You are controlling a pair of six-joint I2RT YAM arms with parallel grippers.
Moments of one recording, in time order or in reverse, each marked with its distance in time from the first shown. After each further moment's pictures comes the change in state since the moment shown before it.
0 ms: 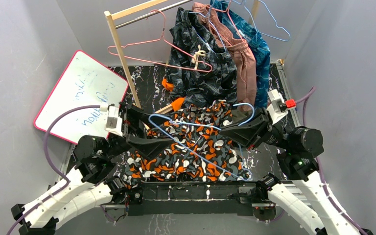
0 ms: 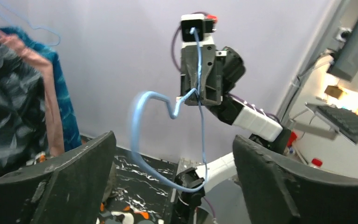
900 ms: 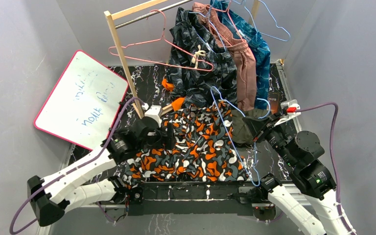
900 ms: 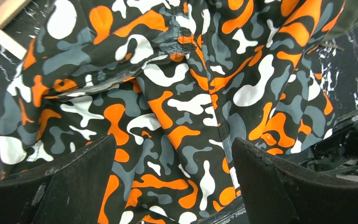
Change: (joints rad) left arm -0.001 0.335 0.119 -1.039 -0.600 -0.083; right arm 0.000 -0.167 0.075 -0.820 0.802 -0.487
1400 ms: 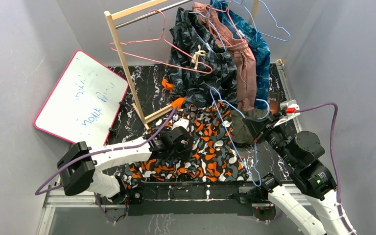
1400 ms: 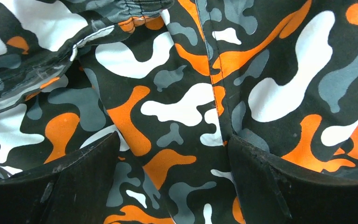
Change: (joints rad) left arm -0.171 0.441 0.001 0.149 -0.070 -0.003; right arm 0.000 0.000 0.003 -0.008 -0.014 -0.023
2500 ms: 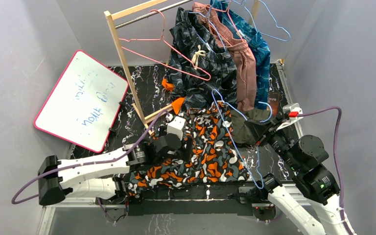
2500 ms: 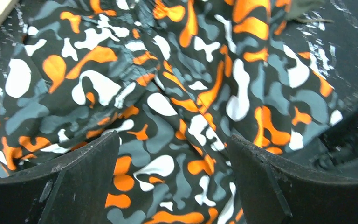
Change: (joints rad) left arm -0.168 -0.294 -0.048 0.087 -0.164 0.047; right arm 0.000 -0.040 0.007 -0.043 -0.005 -0.018
